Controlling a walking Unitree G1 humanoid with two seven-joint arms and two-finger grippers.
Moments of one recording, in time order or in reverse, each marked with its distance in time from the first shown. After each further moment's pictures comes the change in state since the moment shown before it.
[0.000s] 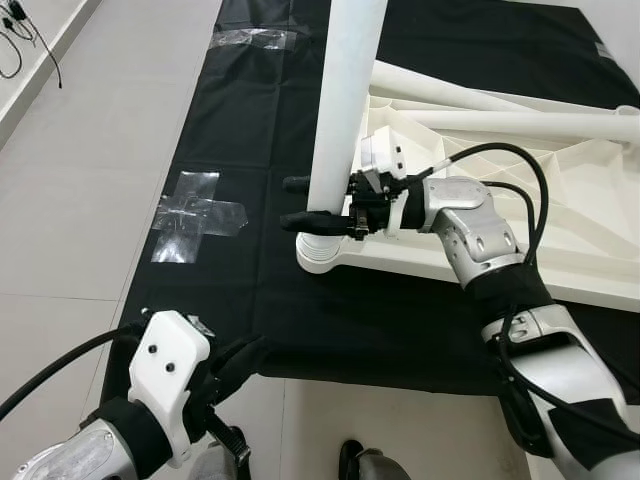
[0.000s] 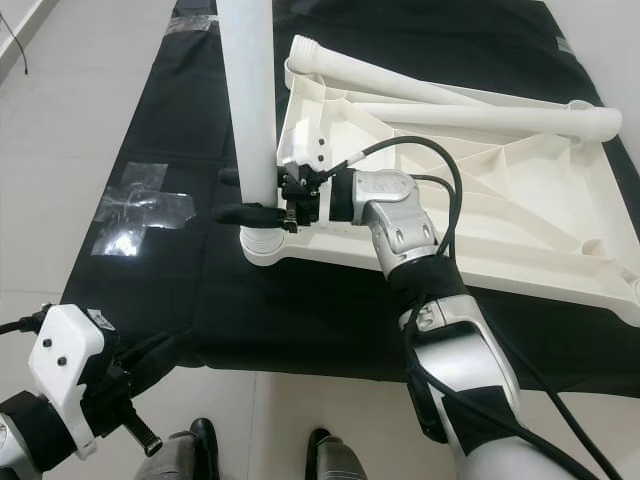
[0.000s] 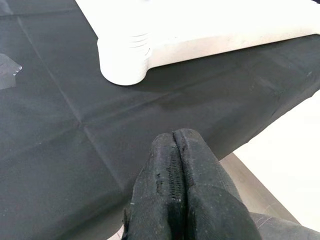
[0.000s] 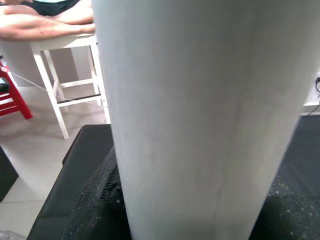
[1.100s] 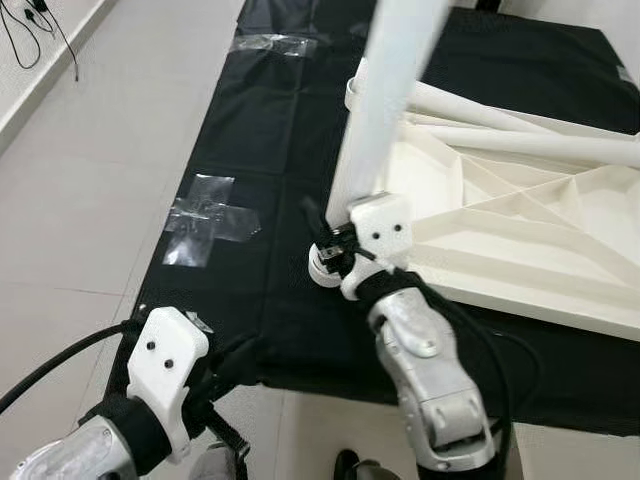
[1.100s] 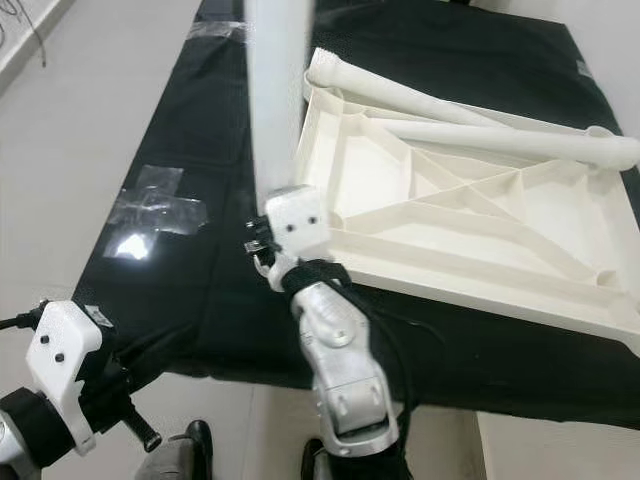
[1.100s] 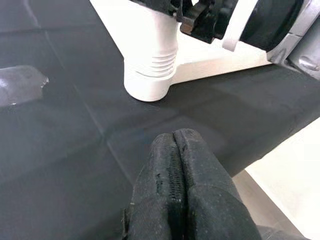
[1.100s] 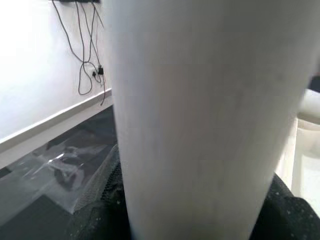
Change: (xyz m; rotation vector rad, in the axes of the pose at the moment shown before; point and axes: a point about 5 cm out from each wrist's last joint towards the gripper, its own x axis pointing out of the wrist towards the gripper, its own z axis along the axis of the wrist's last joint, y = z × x) left arm 0.000 0.001 0.002 0.011 -0.007 0.011; right arm 0.032 0.100 -0.009 0.050 -0.053 -1.092
